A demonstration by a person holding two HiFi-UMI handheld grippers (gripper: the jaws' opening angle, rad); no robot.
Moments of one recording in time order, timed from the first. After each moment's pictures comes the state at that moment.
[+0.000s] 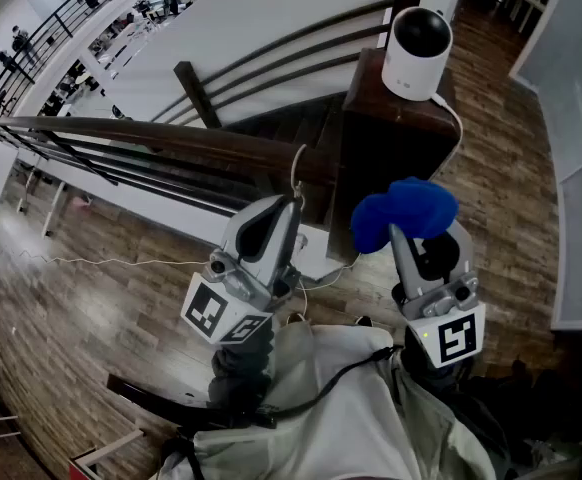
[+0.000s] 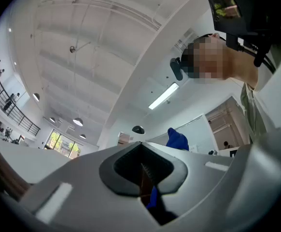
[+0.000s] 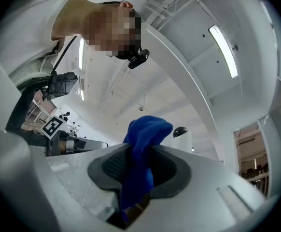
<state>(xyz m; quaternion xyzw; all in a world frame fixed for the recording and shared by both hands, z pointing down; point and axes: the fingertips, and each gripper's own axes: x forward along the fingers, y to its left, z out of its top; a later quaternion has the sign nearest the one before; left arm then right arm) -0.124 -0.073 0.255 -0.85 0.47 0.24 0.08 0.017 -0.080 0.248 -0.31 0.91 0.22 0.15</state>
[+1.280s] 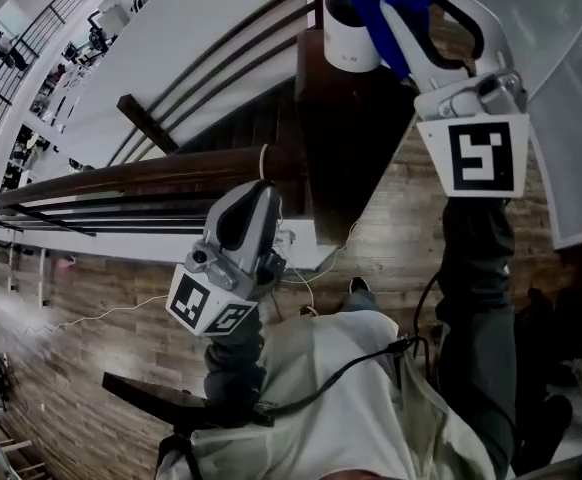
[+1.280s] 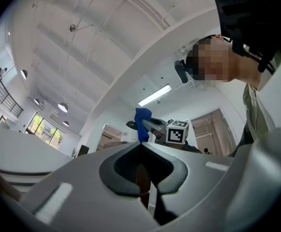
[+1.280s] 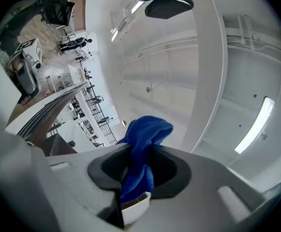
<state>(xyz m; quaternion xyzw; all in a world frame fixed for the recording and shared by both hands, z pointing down) -0.129 -0.106 0.253 -0.90 0.38 0.24 0.04 0.003 -0.217 0.093 -0.44 0.73 0.51 -0.07</state>
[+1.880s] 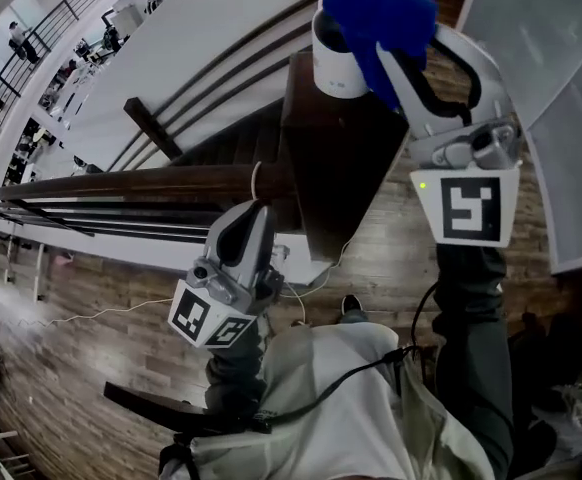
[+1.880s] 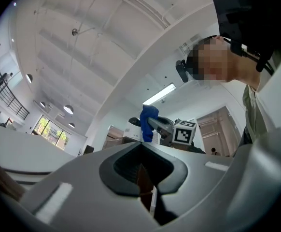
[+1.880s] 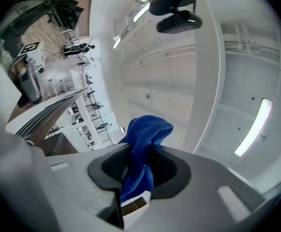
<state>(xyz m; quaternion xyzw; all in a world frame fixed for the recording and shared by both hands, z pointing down) -0.112 -0.113 0.263 -0.88 0.41 0.24 0.04 0.010 -0.201 0.101 -0.40 0.73 0.55 -0.05</state>
